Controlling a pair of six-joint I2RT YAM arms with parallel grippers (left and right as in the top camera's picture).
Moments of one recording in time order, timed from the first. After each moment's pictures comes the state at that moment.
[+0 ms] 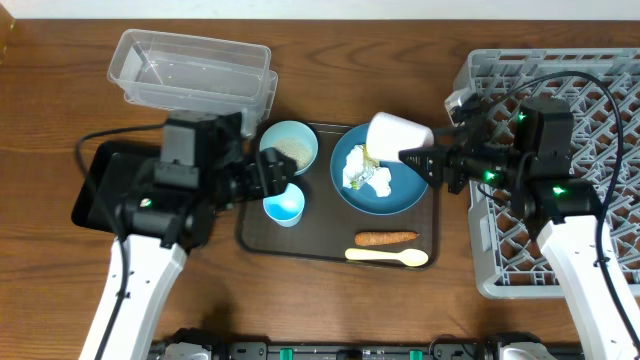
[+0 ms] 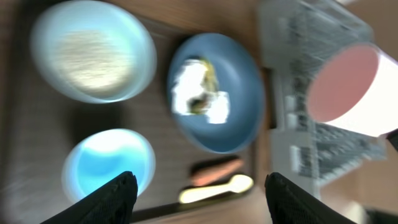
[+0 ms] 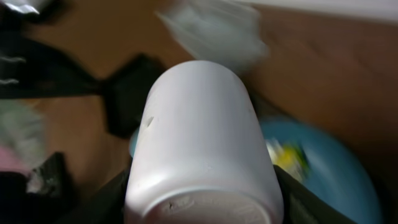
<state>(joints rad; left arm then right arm) -0.18 1.16 1.07 -0.80 0.48 -0.44 0.08 1.26 0.99 -0.45 -0.83 -0.06</state>
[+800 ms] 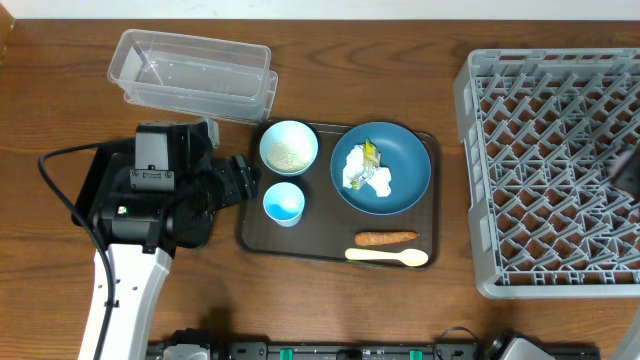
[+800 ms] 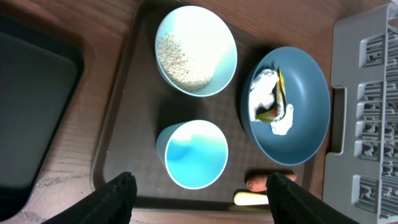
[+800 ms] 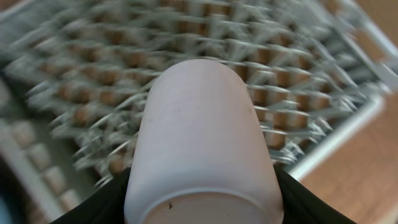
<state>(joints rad) -0.07 1.13 1.07 -0.92 0.33 -0.40 -0.57 1.31 1.41 -1.09 0.11 0.12</state>
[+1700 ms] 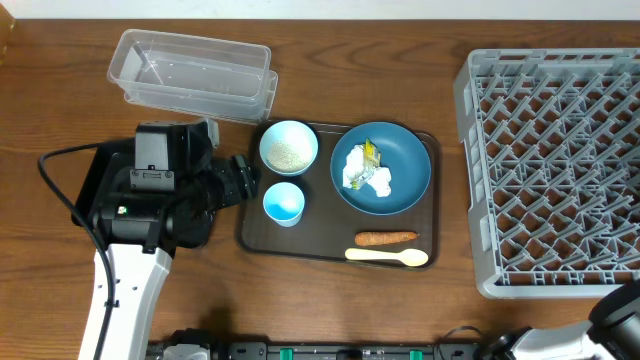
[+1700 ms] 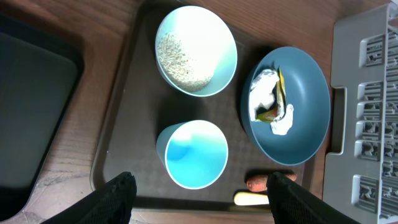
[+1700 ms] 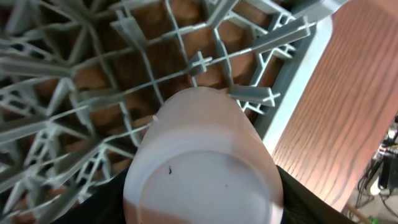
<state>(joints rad) -0.07 1.13 1.07 -0.92 0.33 -0.40 -0.86 1.74 1.43 -0.95 0.21 0.21</state>
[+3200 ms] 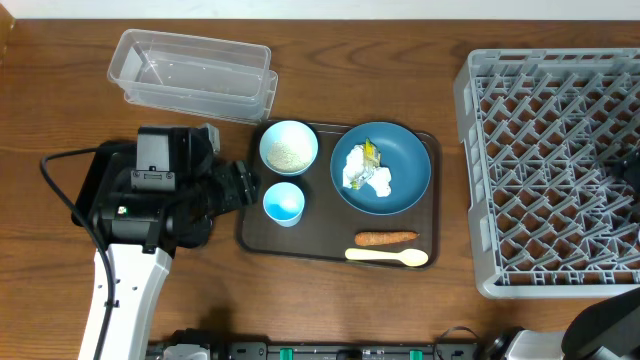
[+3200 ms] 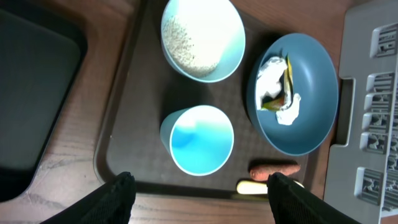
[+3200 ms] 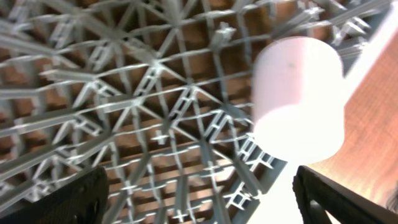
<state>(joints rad) -0.07 1.13 1.07 -0.97 0.33 -0.40 -0.63 1.58 1.42 -1.09 0.18 0.36</state>
